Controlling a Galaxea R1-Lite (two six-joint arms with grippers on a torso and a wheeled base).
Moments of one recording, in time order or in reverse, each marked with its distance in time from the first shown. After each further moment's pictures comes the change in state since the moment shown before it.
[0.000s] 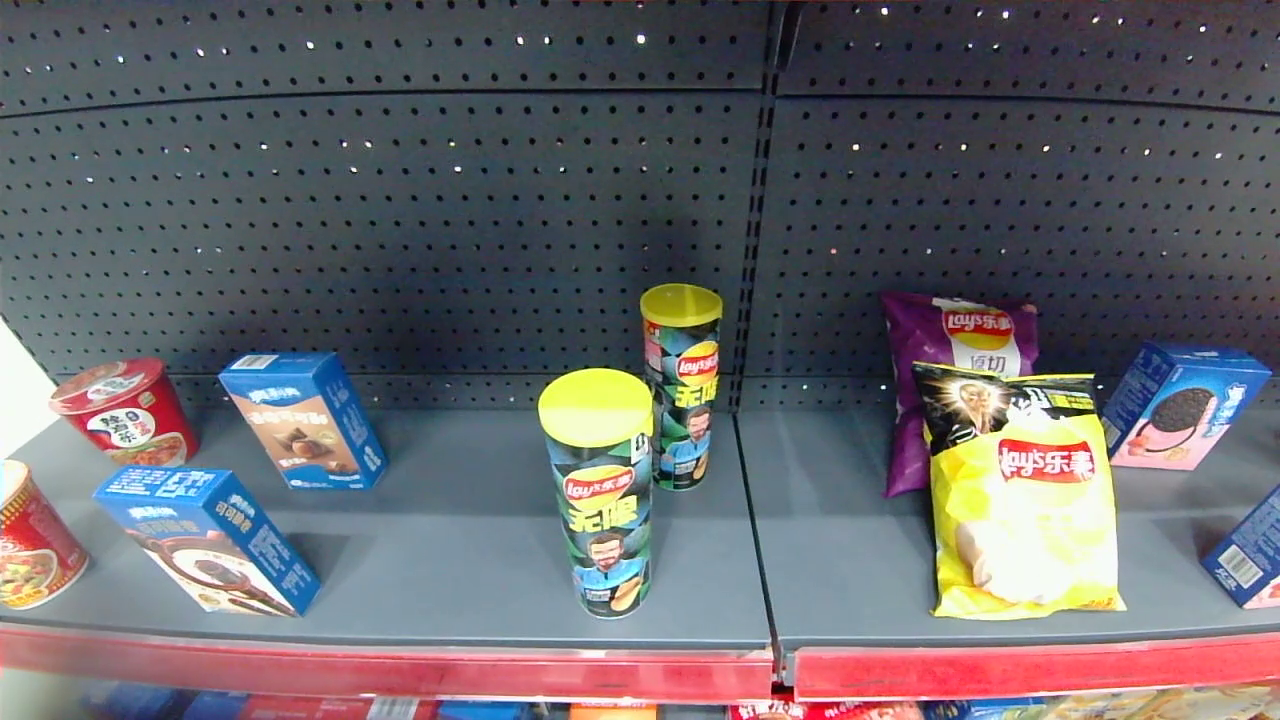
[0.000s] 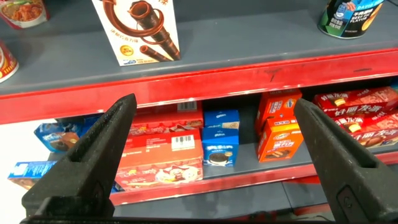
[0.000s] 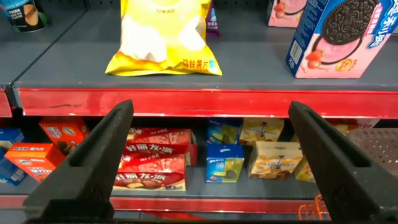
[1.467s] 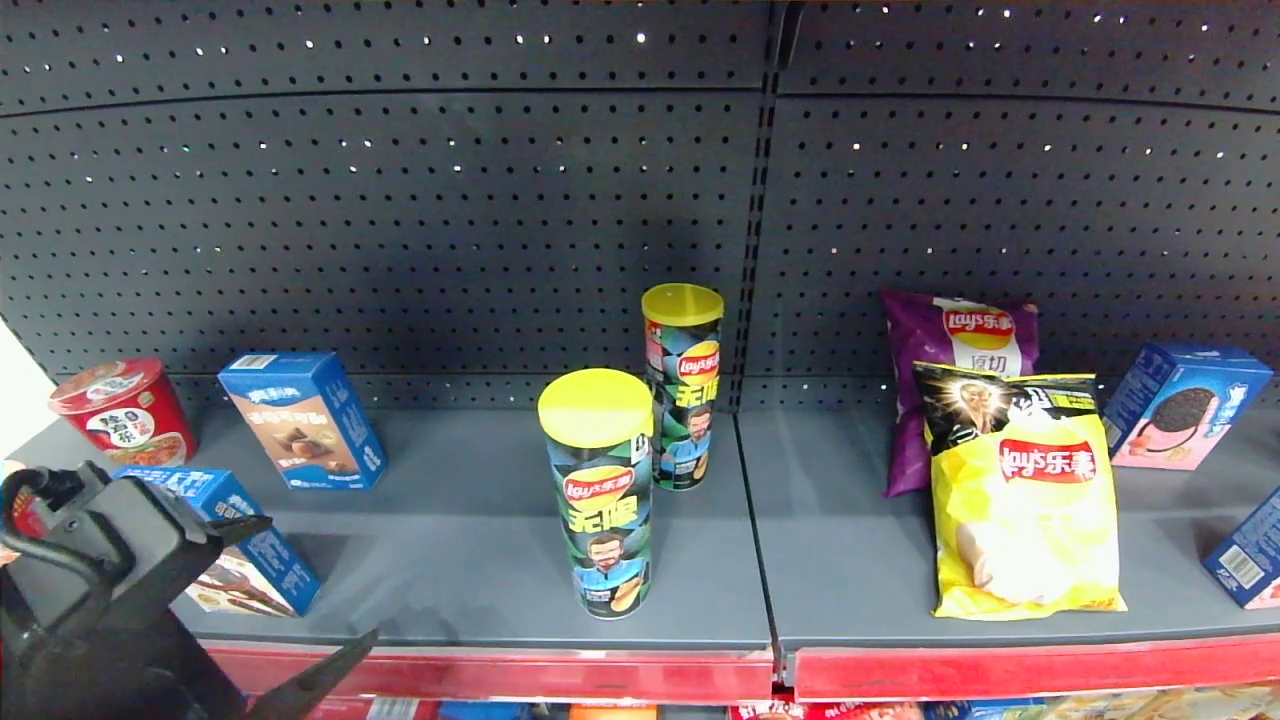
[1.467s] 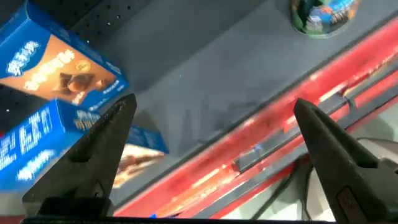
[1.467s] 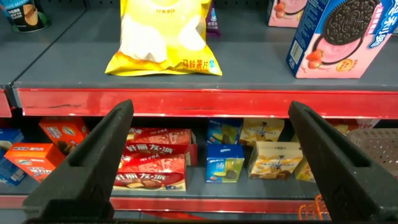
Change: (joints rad) left arm -0.243 0.950 -0.416 -0.227 0.041 0.345; right arm 0.000 0.002 0.000 0.000 0.000 0.000
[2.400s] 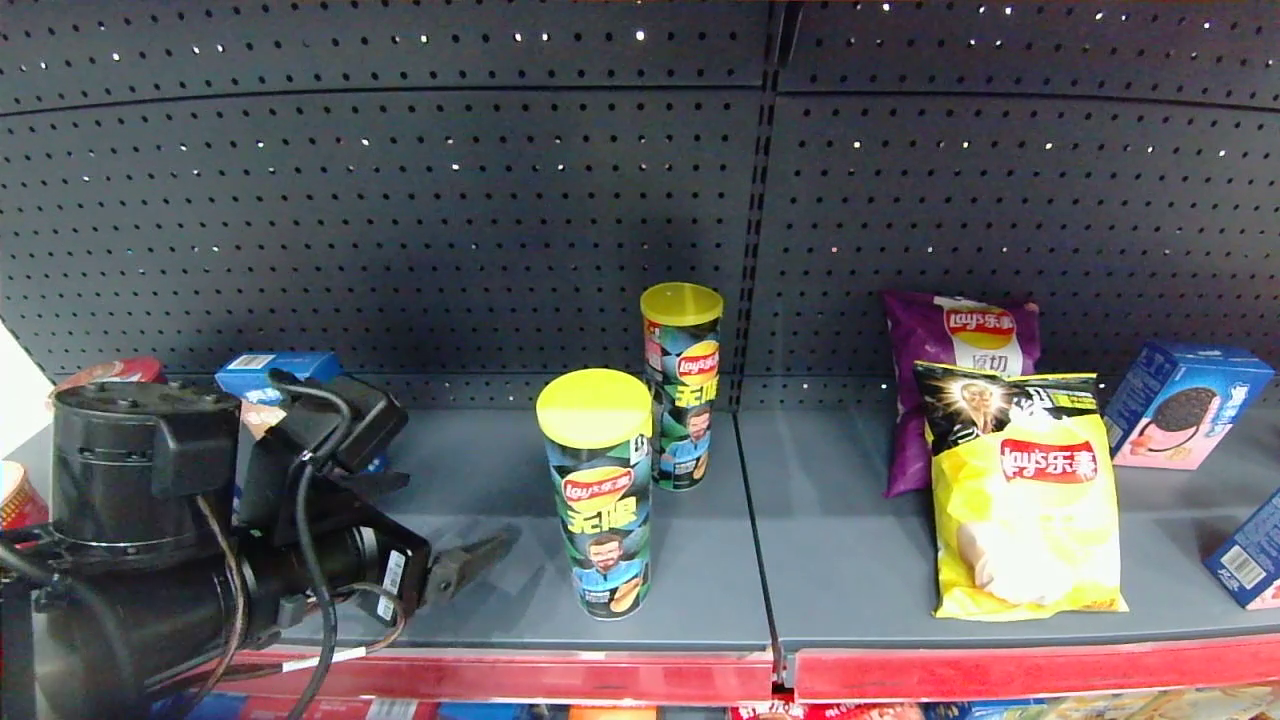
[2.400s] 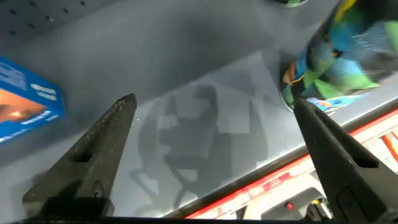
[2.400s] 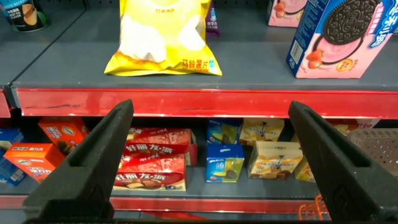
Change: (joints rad) left arm -0.053 0.386 -0.147 -0.171 0.000 -0.292; right arm 0.000 0.000 0.000 0.000 0.000 0.000
